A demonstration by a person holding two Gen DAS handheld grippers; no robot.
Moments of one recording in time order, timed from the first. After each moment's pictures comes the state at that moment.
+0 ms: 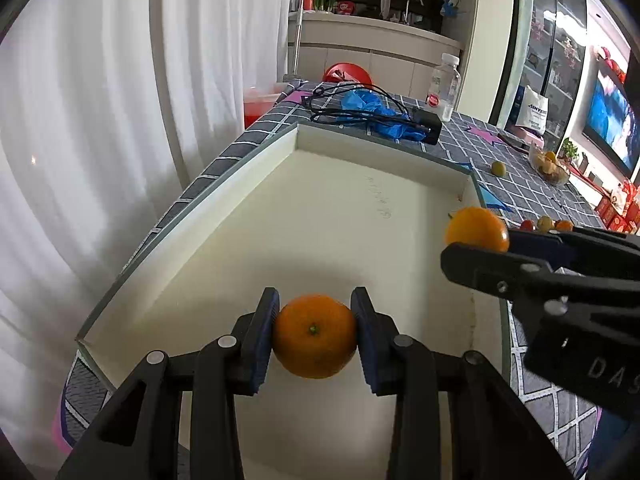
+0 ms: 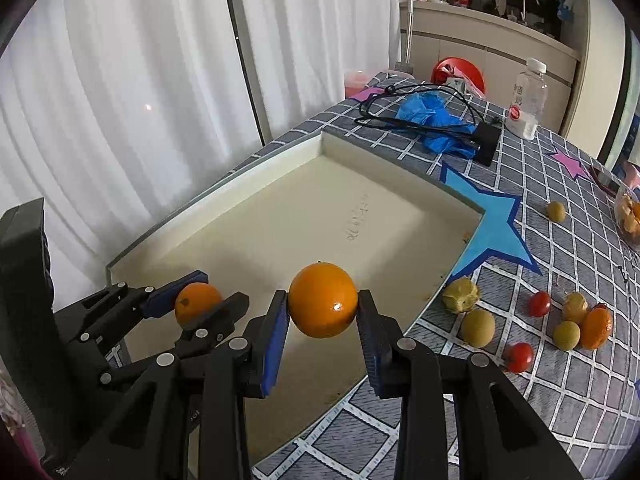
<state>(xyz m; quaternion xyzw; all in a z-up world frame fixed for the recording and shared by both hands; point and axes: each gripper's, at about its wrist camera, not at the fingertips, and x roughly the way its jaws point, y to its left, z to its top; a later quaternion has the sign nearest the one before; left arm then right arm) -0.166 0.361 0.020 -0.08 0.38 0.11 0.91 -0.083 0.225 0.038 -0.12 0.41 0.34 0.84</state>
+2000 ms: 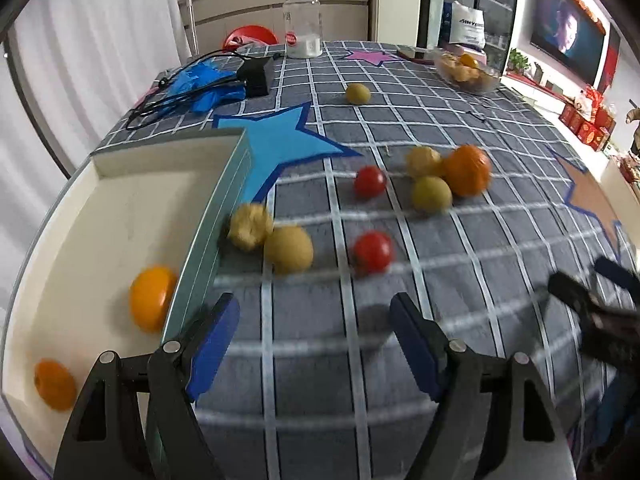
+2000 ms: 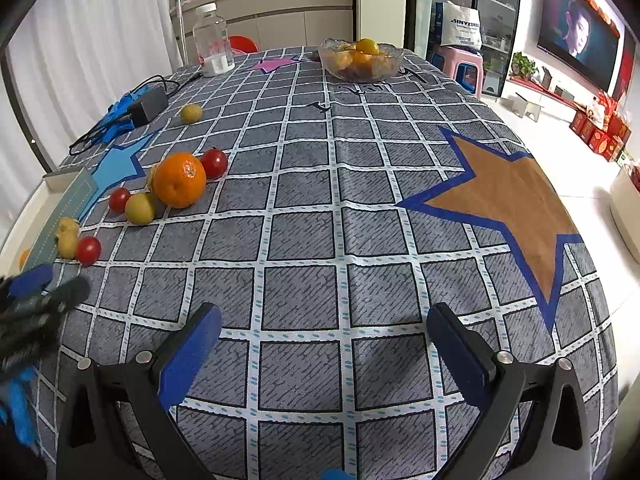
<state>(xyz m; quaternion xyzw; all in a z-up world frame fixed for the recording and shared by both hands) -0.069 0.188 0.006 0.01 0.47 0.02 0.88 -0.044 -0.062 -0.012 0.00 0.45 0.04 0.89</state>
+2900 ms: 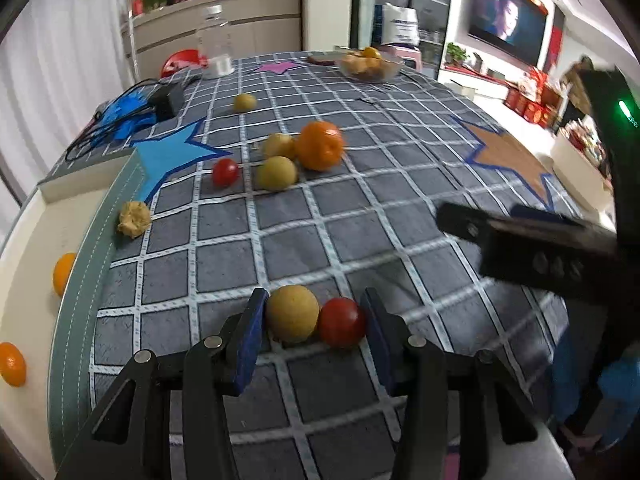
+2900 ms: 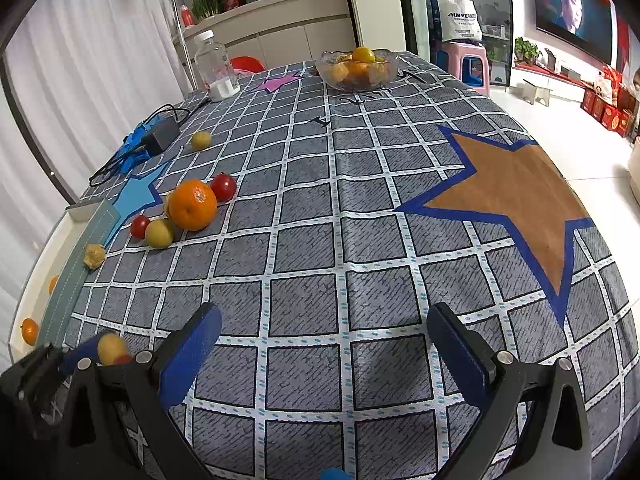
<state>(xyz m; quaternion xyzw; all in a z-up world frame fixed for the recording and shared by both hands) -0.116 0.112 0.008 0.04 0.44 -0.09 0.89 -0.049 -0.080 -0.005 0.07 0.43 0.07 0.90</state>
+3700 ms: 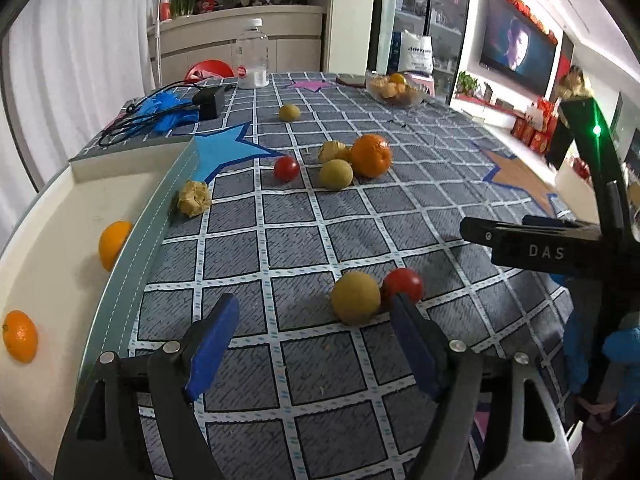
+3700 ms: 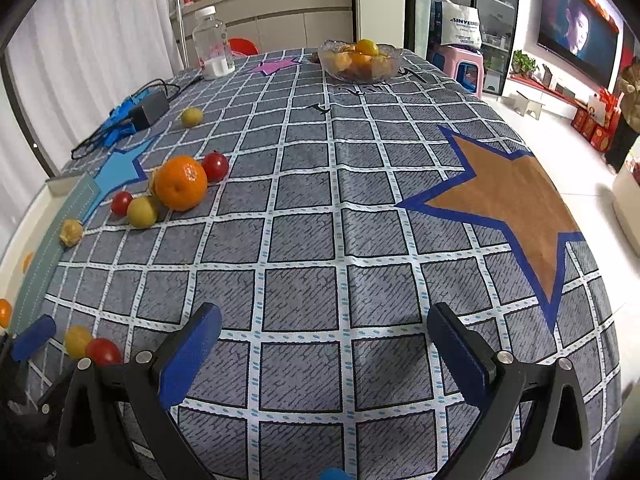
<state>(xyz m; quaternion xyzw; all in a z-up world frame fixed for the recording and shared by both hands) -0.134 0.156 0.007 0.01 0.40 -0.07 0.91 -0.045 -0.062 -0.010 0.00 0.45 0.04 0.89</state>
